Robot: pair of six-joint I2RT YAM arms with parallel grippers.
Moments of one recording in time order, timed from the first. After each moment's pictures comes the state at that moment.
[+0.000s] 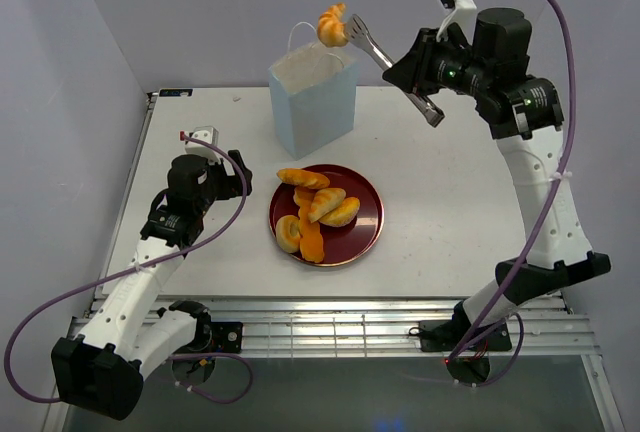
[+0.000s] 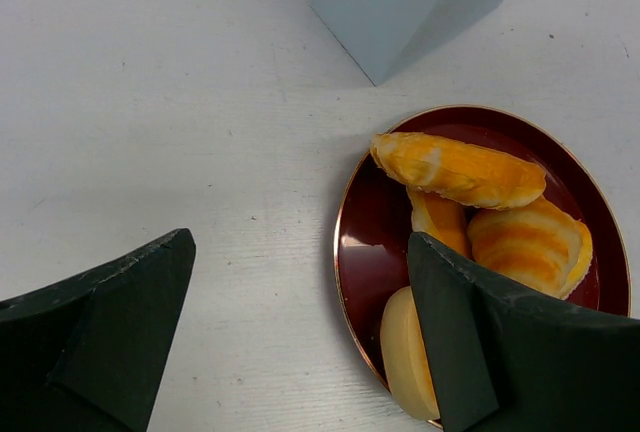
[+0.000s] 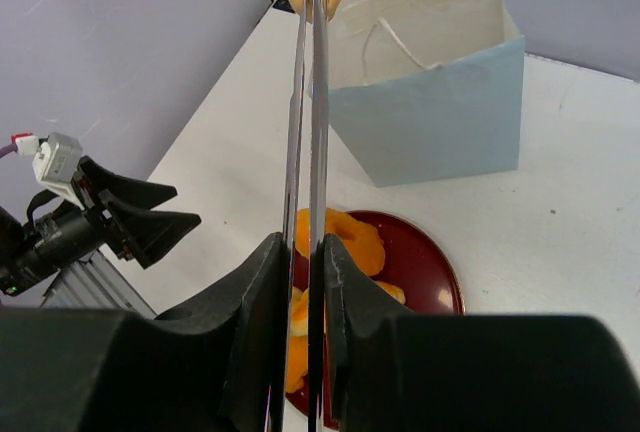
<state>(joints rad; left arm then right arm) -0.27 0.94 0.79 -0.25 -0.08 -0.26 0.35 1.53 2.11 -0.84 -0.42 0.28</state>
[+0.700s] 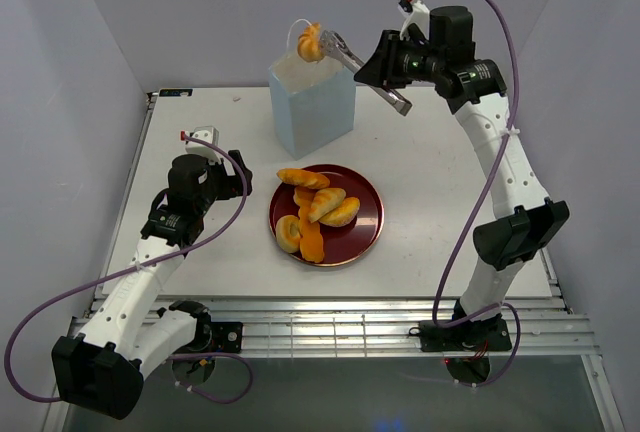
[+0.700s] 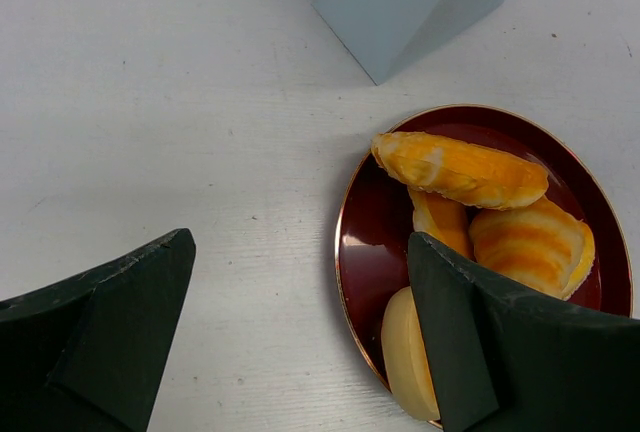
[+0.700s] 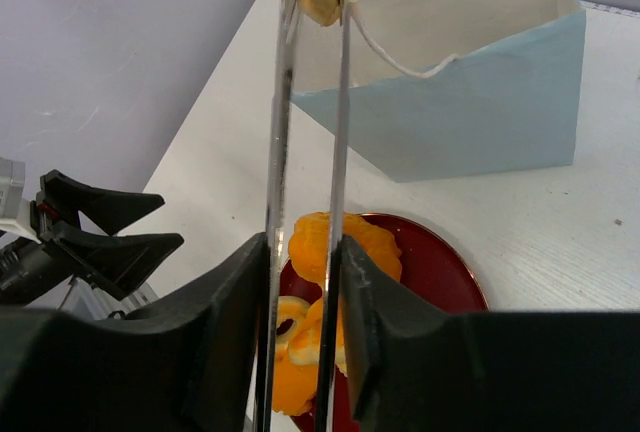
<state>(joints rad) -0.27 0.94 0.79 -0.25 -0.08 -0.26 0.35 1.79 2.15 -0.72 -0.51 0.34</state>
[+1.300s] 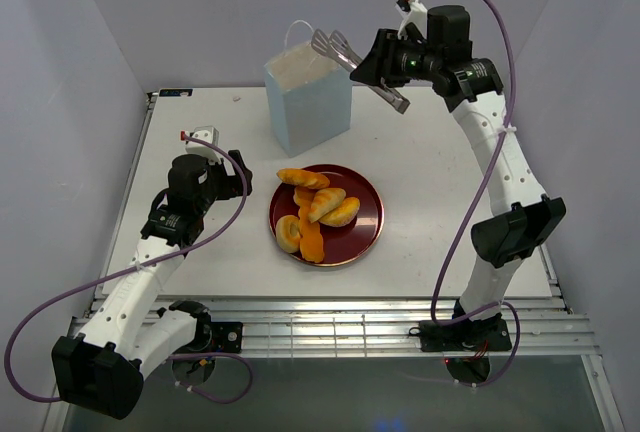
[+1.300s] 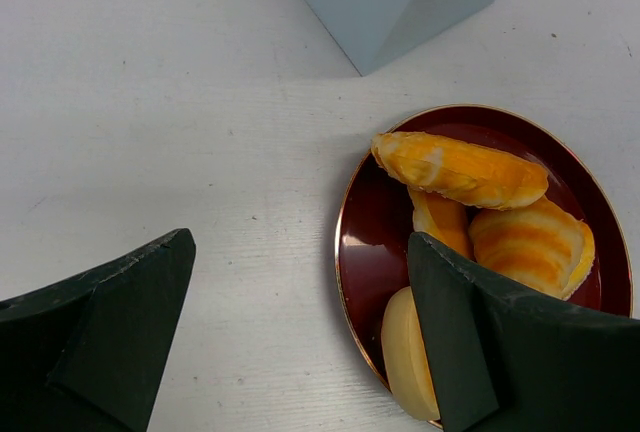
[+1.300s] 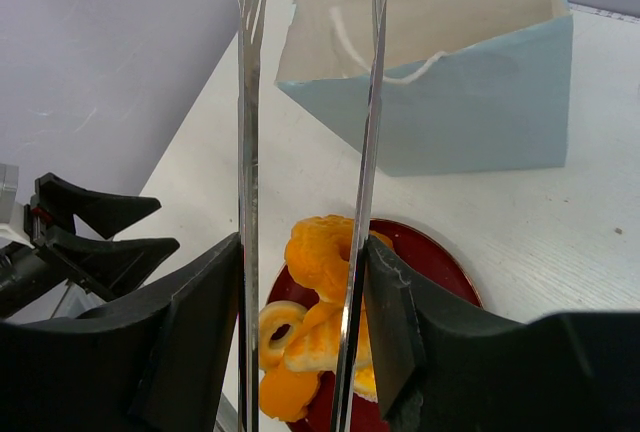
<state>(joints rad) -0.27 0.94 0.79 -0.25 -0.08 -0.26 0.35 1.82 2.16 -0.71 -0.52 0.34</state>
